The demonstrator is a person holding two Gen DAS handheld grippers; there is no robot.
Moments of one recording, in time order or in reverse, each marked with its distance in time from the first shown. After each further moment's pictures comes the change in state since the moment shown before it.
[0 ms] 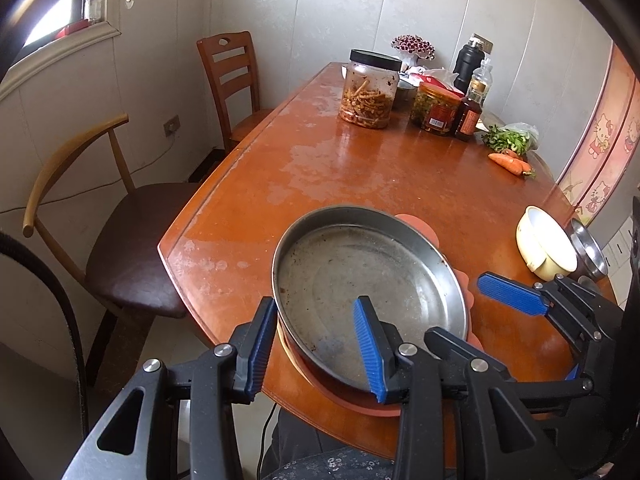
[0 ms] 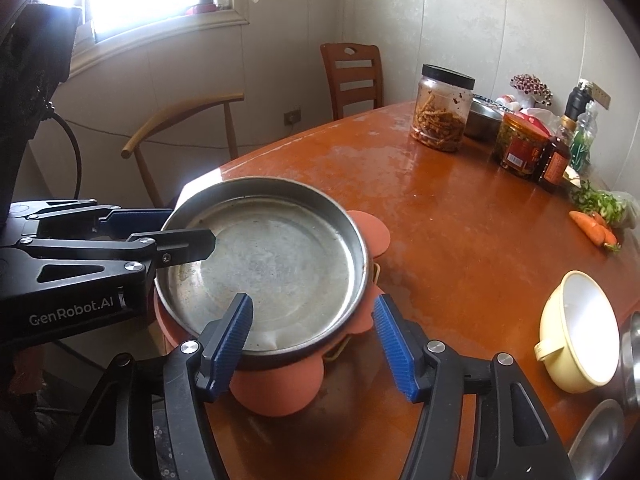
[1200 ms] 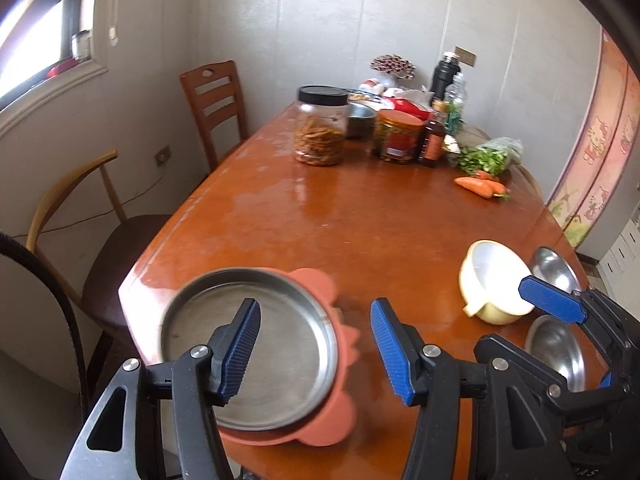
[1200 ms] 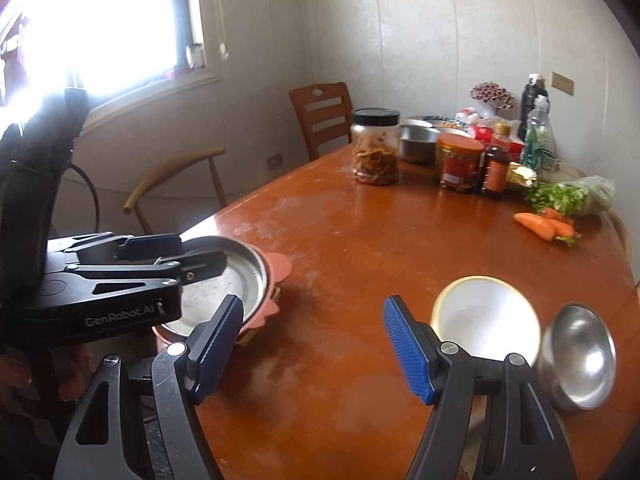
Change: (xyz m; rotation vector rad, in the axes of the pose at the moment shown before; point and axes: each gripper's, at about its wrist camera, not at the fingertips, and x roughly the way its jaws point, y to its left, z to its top) left arm -0.024 -0.100 0.032 0.031 -0.074 0.017; right arm -0.099 -0.089 -0.008 0.111 -0.141 0.012
